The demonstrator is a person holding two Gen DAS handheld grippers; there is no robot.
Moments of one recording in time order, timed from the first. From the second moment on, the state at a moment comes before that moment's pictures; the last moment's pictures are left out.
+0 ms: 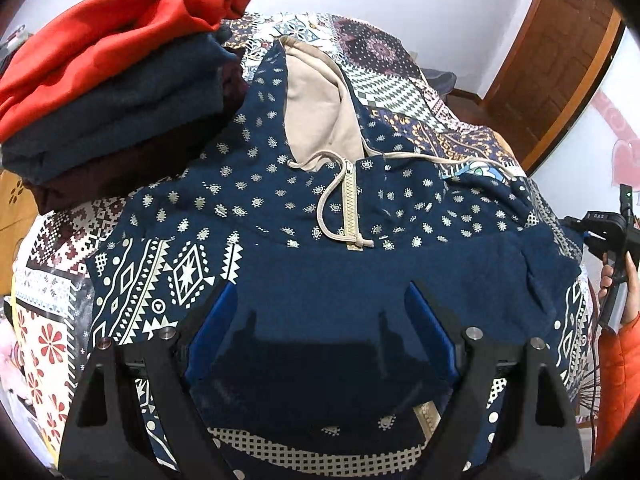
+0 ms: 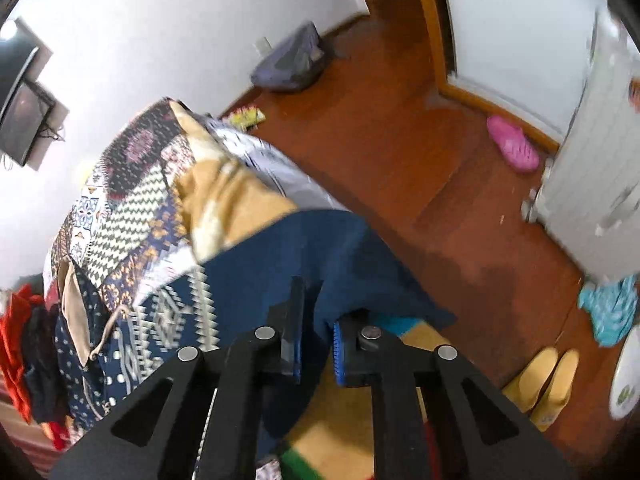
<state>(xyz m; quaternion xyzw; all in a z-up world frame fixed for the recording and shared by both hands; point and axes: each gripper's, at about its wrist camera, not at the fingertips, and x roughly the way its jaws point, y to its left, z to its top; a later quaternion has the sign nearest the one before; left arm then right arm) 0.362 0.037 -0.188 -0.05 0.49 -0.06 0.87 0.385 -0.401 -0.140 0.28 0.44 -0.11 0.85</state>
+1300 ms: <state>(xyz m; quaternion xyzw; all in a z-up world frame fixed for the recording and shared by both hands) 0.317 0.055 -0.176 -0.04 0.46 -0.07 0.89 0.311 -0.145 -0.083 0.00 0.48 0.20 0.85</state>
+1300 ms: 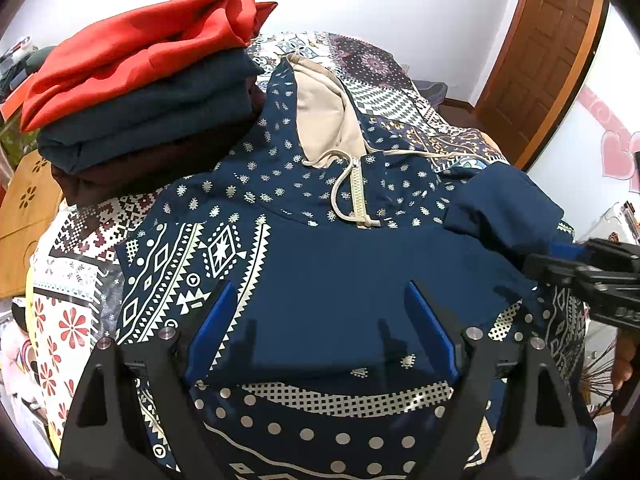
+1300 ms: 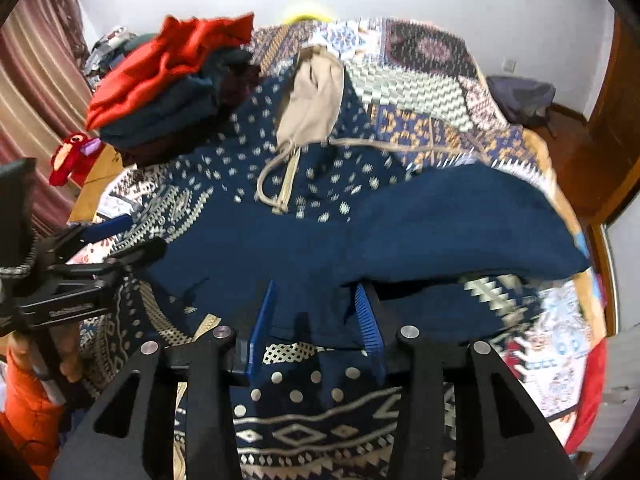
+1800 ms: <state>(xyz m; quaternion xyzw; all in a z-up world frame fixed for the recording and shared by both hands) 0.313 0.026 -0.153 0.00 0.43 -0.08 0.90 0.340 -0.262 -0.068 0.15 0.44 0.07 0.88</state>
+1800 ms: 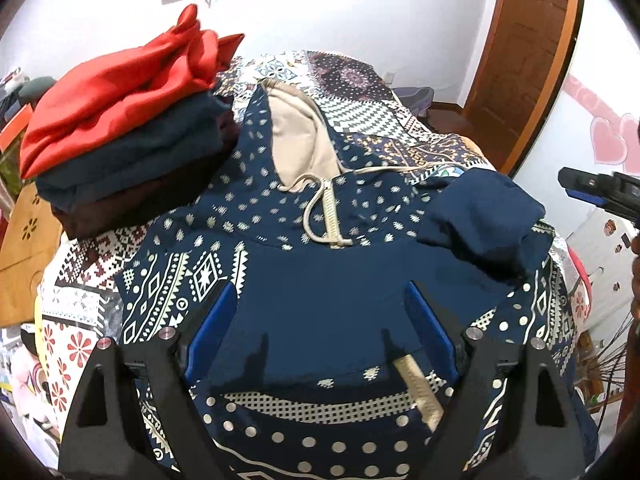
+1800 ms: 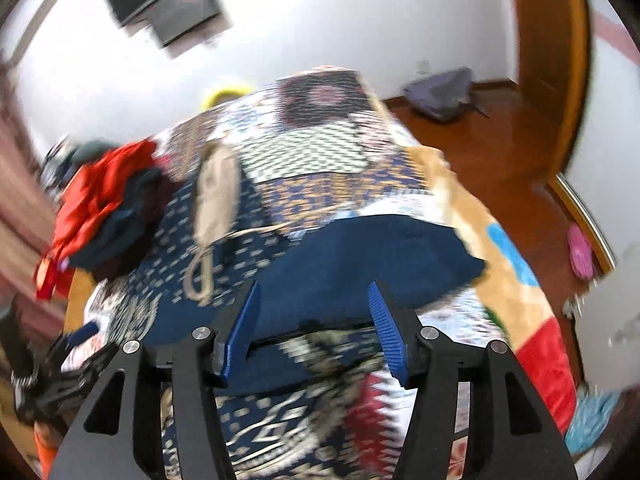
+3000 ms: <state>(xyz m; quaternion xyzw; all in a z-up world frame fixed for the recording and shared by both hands) 0.311 0.034 -0.149 -0.02 0.42 -0.07 0.90 0.365 -0.230 -0.018 0.19 0.37 0.12 0.90</state>
